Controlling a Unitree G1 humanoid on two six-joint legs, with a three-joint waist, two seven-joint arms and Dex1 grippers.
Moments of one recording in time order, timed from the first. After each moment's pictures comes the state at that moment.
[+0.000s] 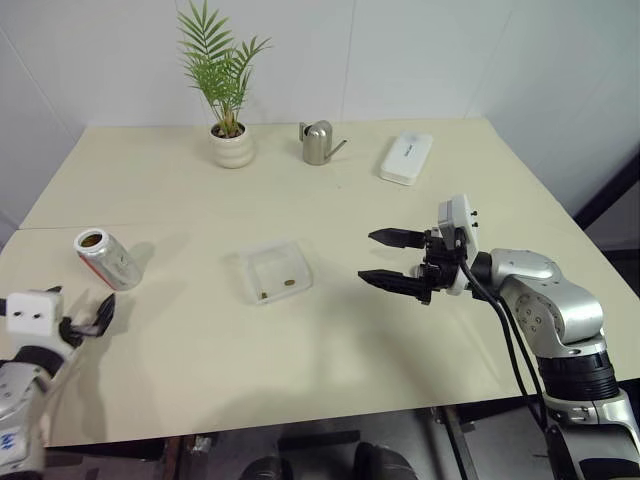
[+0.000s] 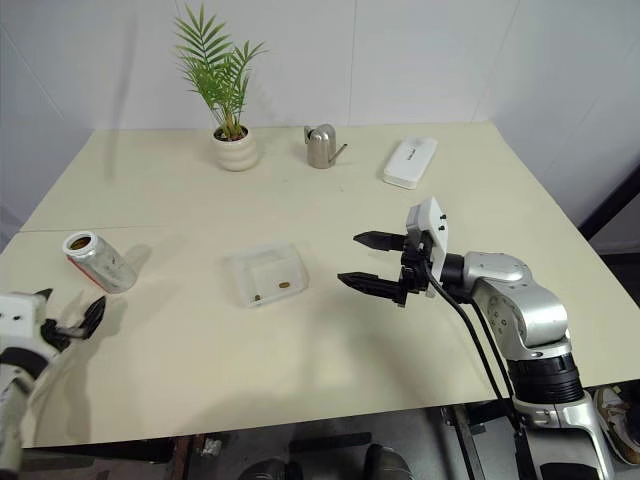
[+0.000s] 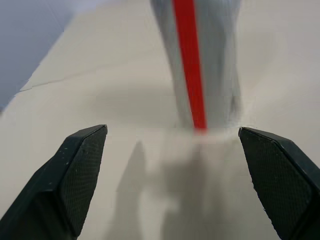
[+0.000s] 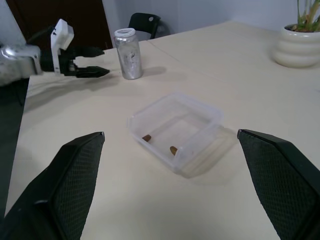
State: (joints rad) left arm 0.09 0.74 0.54 0.21 -0.30 -0.05 -0.44; right arm -0.60 -0.60 -0.02 -0.11 0.58 0.56 1.08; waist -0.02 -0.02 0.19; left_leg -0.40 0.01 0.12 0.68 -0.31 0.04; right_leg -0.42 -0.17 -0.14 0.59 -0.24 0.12
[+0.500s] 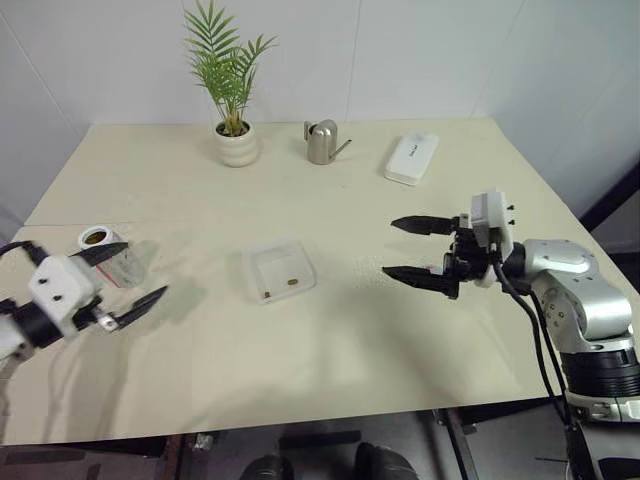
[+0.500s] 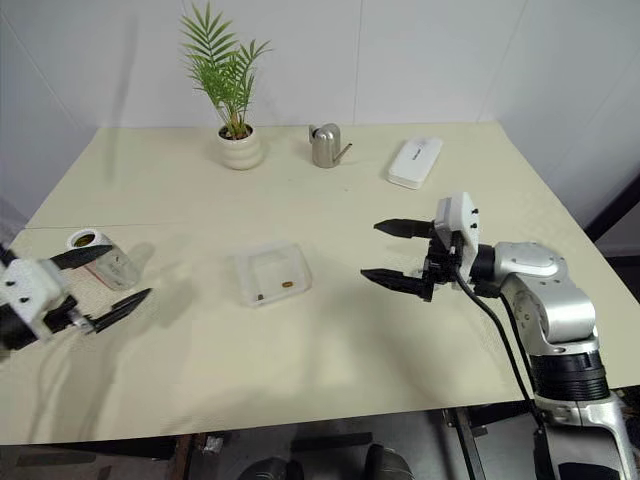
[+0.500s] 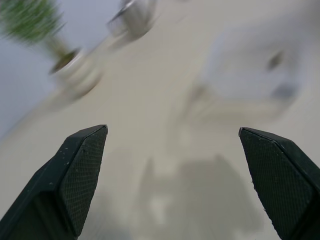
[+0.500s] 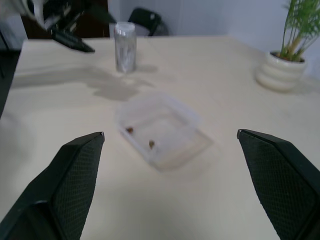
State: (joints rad) left arm -0.03 0.90 0.42 -0.12 -0.41 -0.04 -0.82; right arm -0.57 -0.72 -0.08 -0.05 0.53 0.35 1.22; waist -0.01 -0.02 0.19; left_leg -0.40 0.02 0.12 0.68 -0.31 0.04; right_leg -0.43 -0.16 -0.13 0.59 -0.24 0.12
